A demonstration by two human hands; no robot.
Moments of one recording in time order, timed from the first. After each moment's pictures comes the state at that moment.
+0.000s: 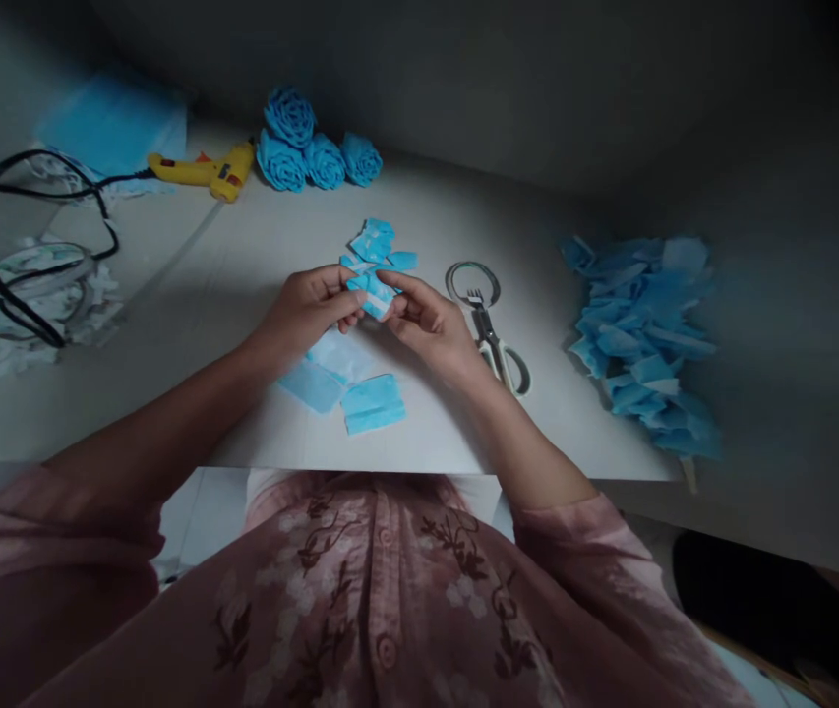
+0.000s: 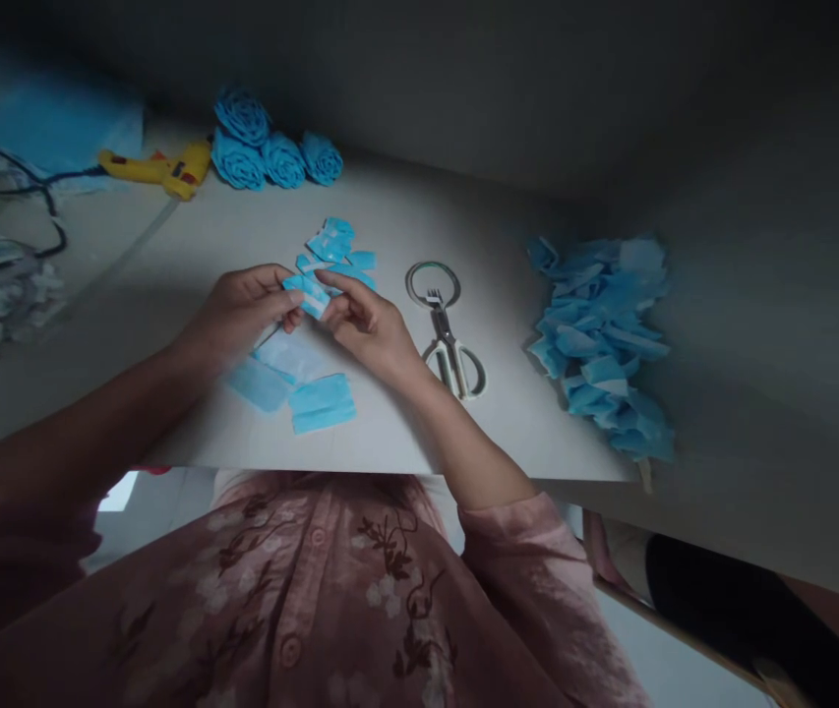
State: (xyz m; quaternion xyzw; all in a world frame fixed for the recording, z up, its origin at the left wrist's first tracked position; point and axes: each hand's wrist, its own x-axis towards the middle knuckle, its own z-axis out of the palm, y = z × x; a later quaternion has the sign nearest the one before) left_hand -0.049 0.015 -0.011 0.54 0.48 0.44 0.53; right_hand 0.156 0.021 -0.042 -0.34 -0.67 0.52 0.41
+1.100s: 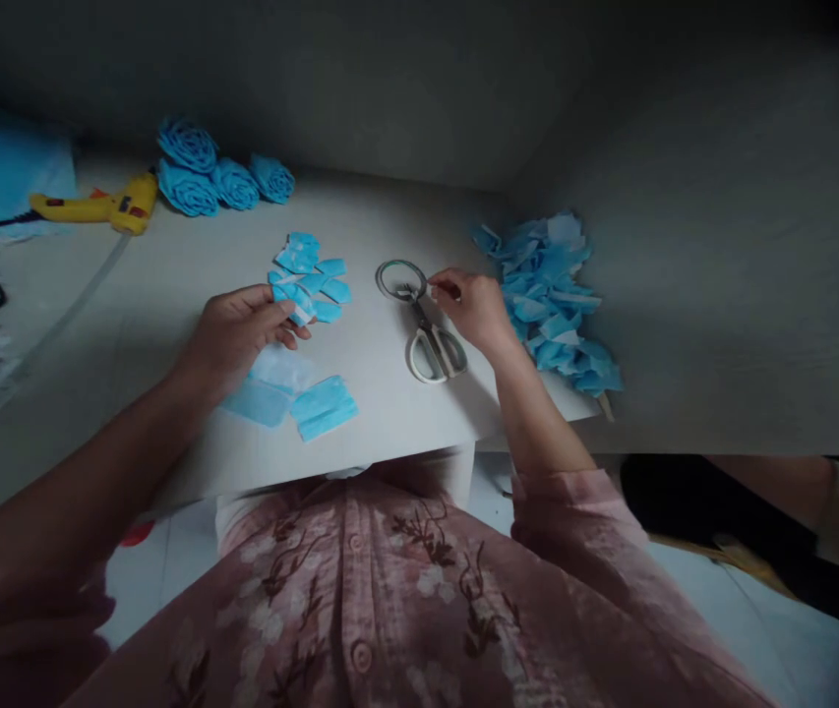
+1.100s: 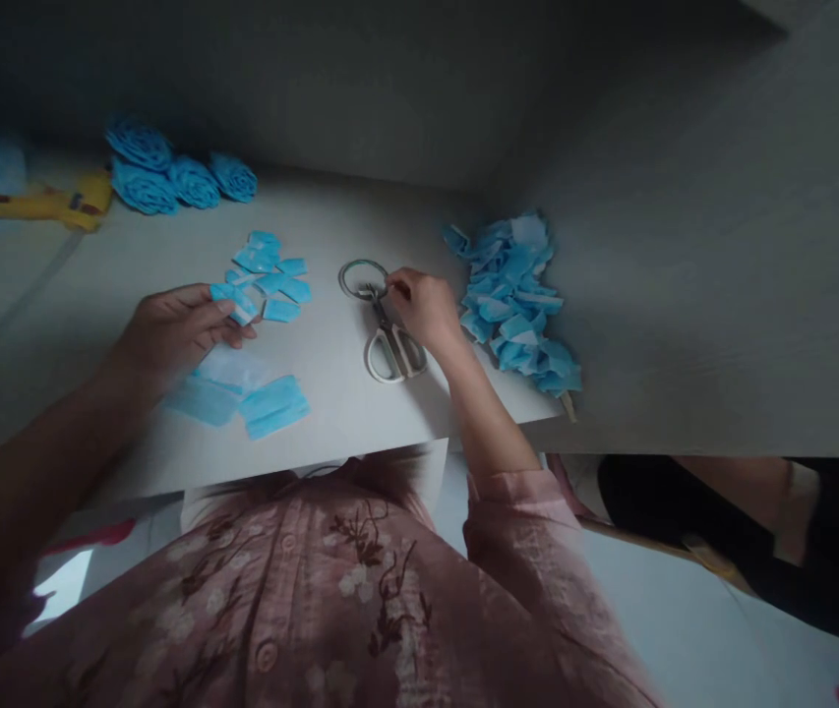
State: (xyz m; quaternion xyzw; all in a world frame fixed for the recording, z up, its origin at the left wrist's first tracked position) left_hand -0.047 0.005 -0.004 0.48 0.48 0.44 0.59; right_hand 0.279 0.029 -0.007 -0.64 -0.71 0.12 0.26
